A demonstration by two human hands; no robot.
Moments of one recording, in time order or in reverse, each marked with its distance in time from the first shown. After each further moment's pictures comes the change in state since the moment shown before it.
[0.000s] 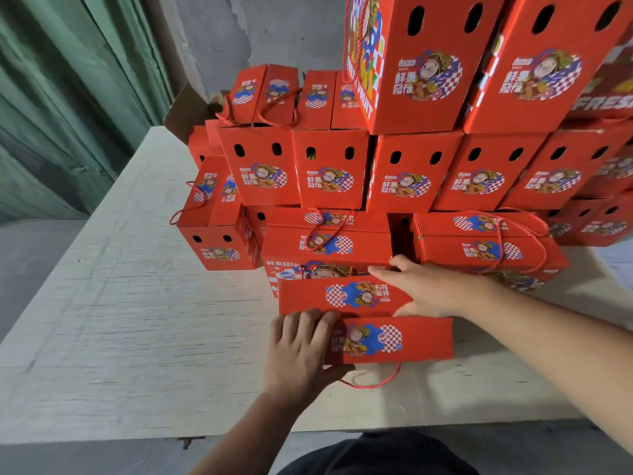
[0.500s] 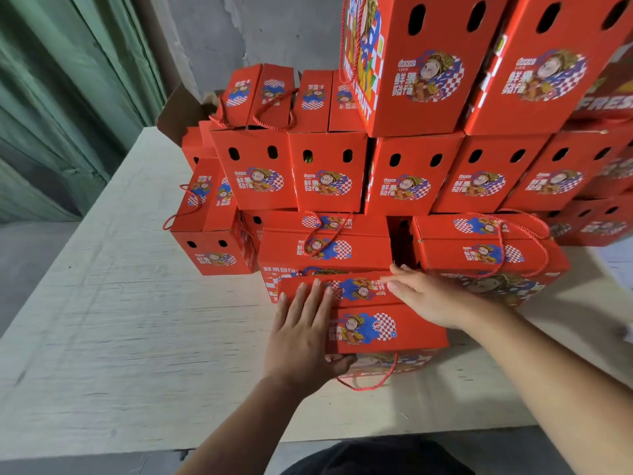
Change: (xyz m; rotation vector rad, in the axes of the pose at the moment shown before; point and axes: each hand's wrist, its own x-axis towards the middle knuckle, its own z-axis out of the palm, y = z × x) left_hand 0.035 -0.008 0.003 0.004 -0.343 -0.109; right_hand 0.001 0.000 0.026 0.541 0.169 0.137
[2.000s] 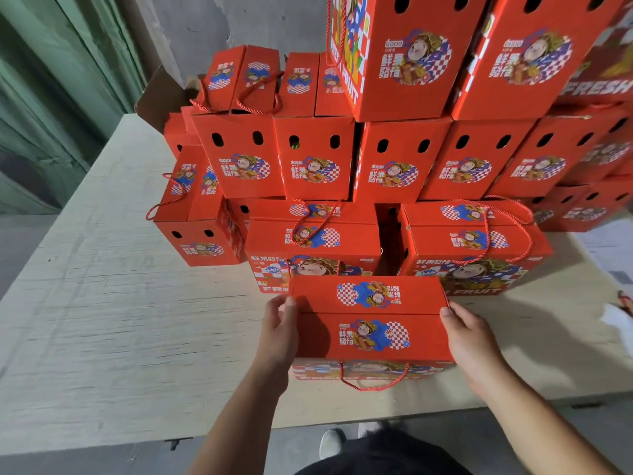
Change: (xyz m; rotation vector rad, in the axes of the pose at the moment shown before) left_hand 0.001 0.007 -0.002 -1.373 0.000 -0.899; right_hand -0.083 0.038 0.070 0.744 0.551 0.529
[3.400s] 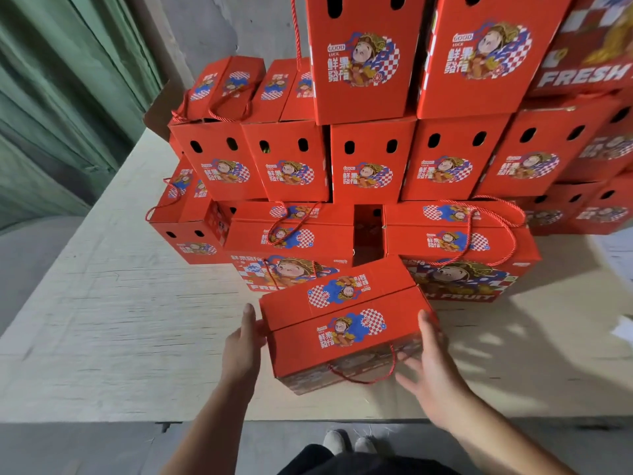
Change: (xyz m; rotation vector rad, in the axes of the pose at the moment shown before) left_hand -0.026 -0.015 0.015 0.124 0.230 -0.063; right_hand -0.031 -0.009 -0.020 0.627 -0.216 0.452
